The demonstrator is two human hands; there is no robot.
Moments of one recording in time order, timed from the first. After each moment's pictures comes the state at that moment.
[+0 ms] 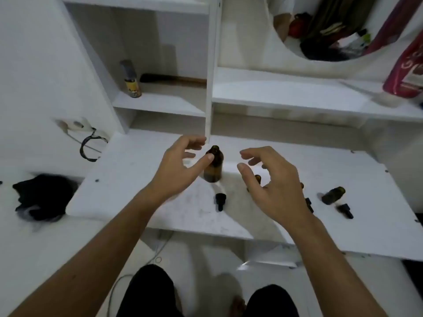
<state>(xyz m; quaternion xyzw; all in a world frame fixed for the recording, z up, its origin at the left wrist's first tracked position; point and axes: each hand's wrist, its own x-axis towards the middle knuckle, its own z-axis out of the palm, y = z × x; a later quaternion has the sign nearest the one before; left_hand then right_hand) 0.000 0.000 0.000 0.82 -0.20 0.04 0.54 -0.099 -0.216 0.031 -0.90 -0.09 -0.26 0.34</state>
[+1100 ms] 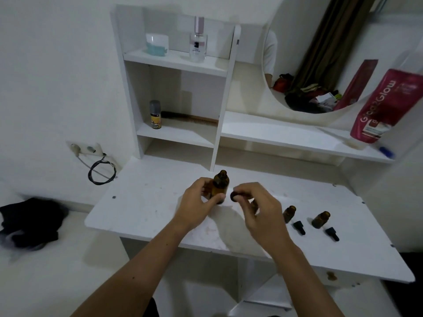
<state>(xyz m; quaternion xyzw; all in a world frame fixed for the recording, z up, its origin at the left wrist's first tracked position) -0.011 -0.013 -0.050 0.81 -0.18 0.03 0.55 -0.115 -0.182 0.025 -0.88 -0.13 -0.30 0.34</state>
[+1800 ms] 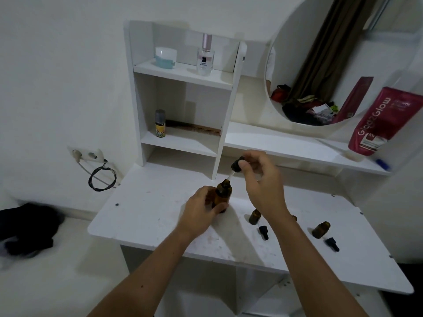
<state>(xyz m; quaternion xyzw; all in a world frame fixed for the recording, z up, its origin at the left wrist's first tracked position) -0.005 -0.013 -0.056 0.83 -0.17 0.02 0.54 -0.058 -0.171 0.081 -0.83 -0.03 -0.29 0.47</state>
